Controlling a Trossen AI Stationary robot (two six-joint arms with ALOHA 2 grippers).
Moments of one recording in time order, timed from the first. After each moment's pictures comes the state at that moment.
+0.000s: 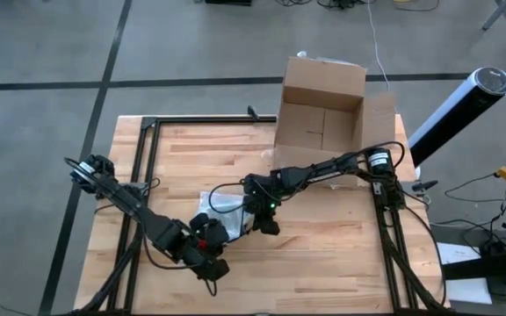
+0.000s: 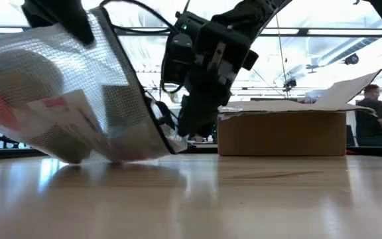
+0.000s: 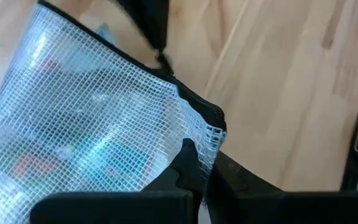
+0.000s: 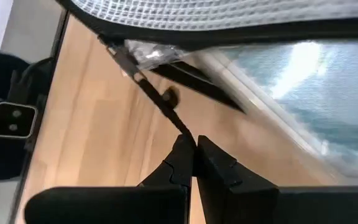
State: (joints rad) left arm -0.63 1.63 1.27 -0.80 -0.44 -1.03; right arm -0.02 2.03 1.38 -0.37 -0.62 0.03
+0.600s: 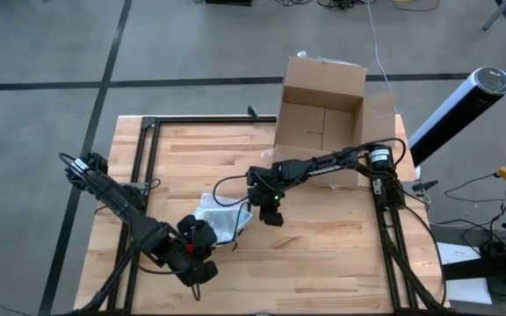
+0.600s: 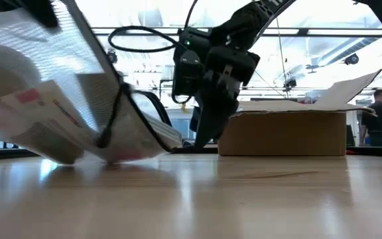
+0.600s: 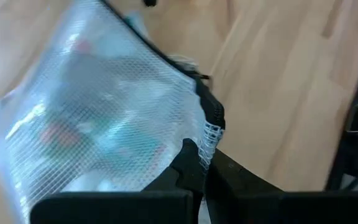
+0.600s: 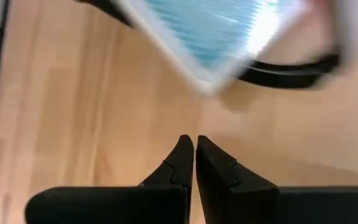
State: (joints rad) left arm -0.72 1.57 1.26 -0.90 -0.47 -1.16; right arm -0.09 2.03 1.37 -0.50 -0.55 -0.06
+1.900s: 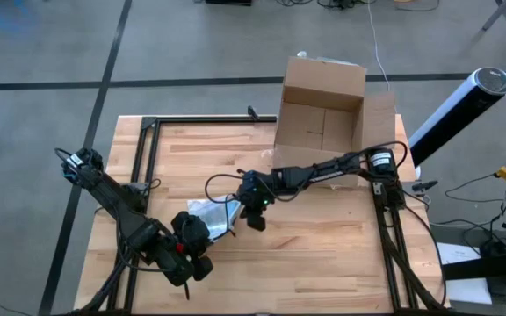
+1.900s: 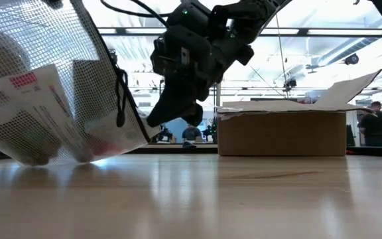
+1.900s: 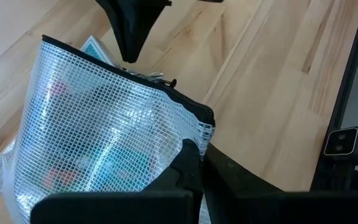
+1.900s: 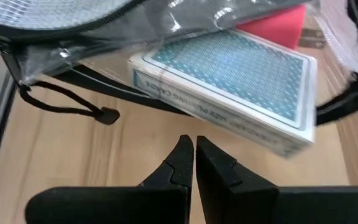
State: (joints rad) left arm -0.75 1.50 1.28 -0.93 -0.57 -1.22; right arm -0.01 2.02 1.37 -0.17 -0.37 0.21
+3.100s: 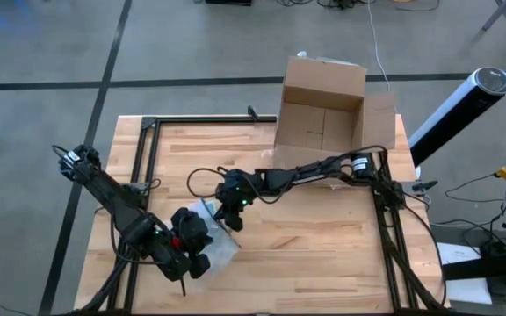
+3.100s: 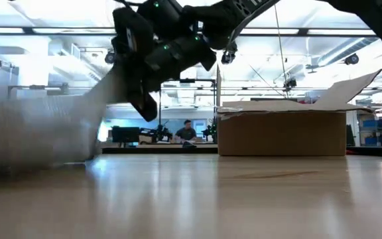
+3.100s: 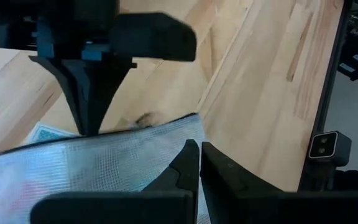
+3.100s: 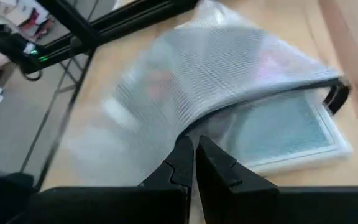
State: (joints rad) left arm -0.73 1.45 1.28 -0.92 -0.57 -1.16; right arm 0.00 2.21 1.66 -0.01 -0.47 0.29
